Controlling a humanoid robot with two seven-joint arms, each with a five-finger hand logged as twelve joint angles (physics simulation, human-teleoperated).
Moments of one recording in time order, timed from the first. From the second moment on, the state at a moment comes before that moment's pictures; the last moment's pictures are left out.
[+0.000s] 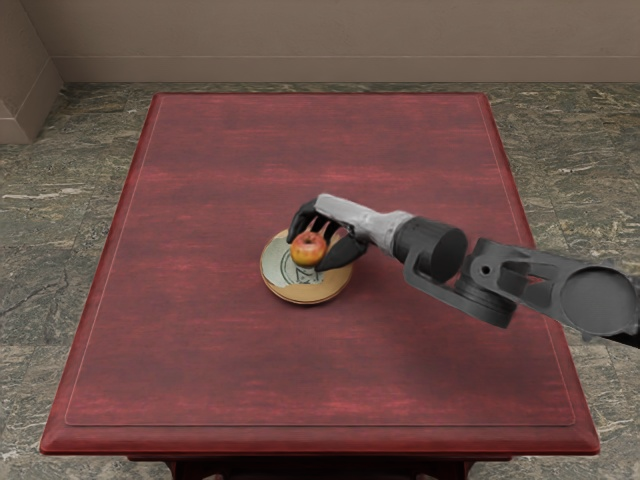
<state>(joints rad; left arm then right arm) -0.05 0.00 0.07 -0.10 -0.10 -0.12 -0.04 0.99 -0.36 0.20 1.44 -1.02 -0.13 -0.27</state>
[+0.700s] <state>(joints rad) -0.05 0.00 0.07 -0.10 -0.10 -0.12 -0.04 1.03 -0.42 0.21 1.45 -0.84 -0.07 -0.28</state>
